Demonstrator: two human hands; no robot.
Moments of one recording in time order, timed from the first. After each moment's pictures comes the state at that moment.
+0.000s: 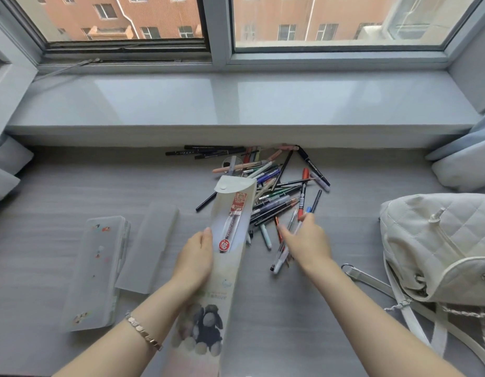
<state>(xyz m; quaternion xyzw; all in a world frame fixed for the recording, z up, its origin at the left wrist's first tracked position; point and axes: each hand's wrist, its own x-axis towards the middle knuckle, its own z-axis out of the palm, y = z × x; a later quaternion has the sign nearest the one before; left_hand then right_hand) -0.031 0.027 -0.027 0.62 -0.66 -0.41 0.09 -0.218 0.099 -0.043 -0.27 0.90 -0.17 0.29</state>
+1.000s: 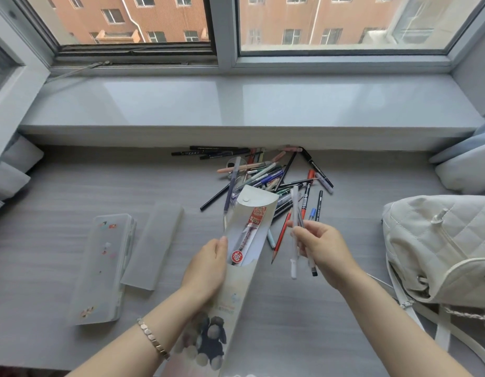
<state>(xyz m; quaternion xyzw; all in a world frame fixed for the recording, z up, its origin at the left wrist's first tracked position) -0.032 0.047 -0.025 0.59 -0.70 -0.41 0.05 -0.216 0.127 -0.001 -0.18 0.69 -0.49 0.49</state>
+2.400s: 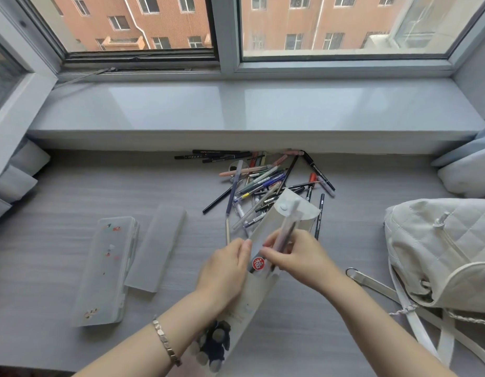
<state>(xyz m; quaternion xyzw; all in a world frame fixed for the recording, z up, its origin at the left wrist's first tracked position) -0.048 0.063 -0.005 0.52 -0.77 -0.37 0.04 -0.191 0.119 0.014 -0.42 0.72 -0.35 0.42</state>
